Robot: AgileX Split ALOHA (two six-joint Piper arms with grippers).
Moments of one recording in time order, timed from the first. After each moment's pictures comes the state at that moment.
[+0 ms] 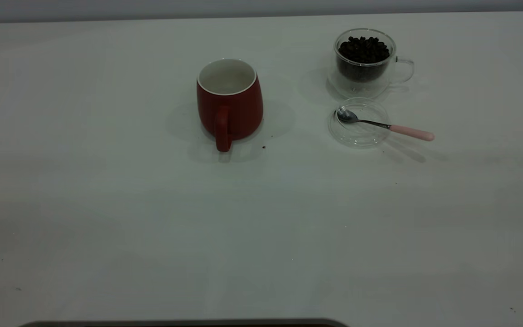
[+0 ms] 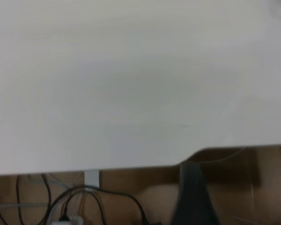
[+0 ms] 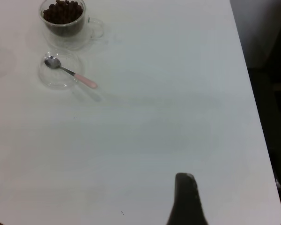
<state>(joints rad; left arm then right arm) 0.01 0.15 -0.49 -0.03 1.14 0.05 0.00 0.03 -0.47 -0.02 1.13 0.00</state>
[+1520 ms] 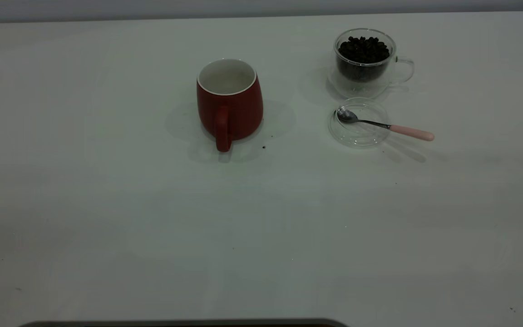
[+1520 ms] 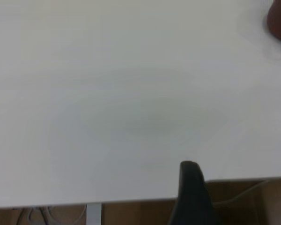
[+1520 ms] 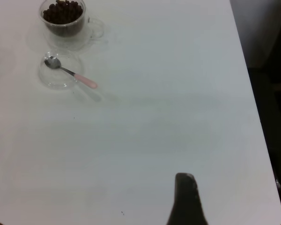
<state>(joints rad) 0.01 0.00 -0.49 -0.03 1.13 0.05 0.00 0.03 -0.47 -0.02 1.13 0.00</state>
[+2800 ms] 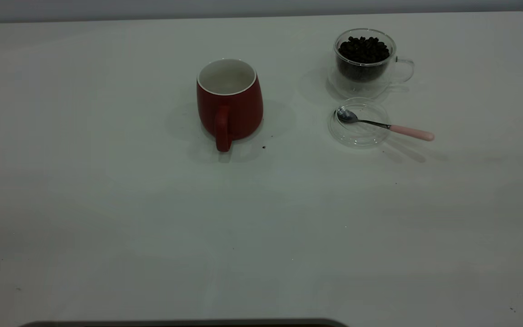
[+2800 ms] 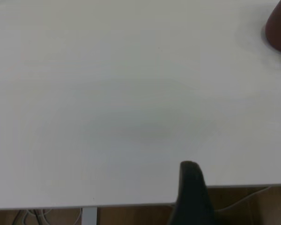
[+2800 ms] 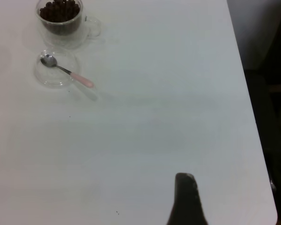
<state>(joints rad) 0.01 -0.02 -0.49 -0.03 1.13 0.03 0.00 0.03 -0.47 -0.03 1.13 -0.01</state>
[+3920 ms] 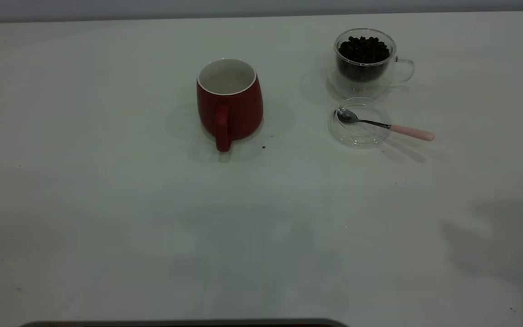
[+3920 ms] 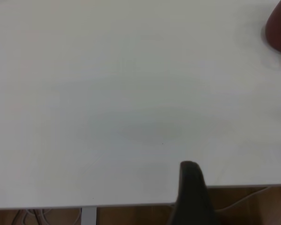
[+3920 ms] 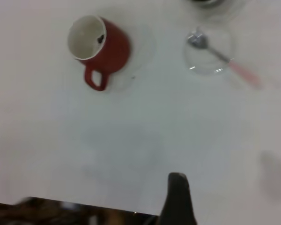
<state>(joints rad) 0.01 -0.02 -0.49 -0.03 1.13 0.03 0.00 1.13 -0.78 0.59 0.80 -0.22</state>
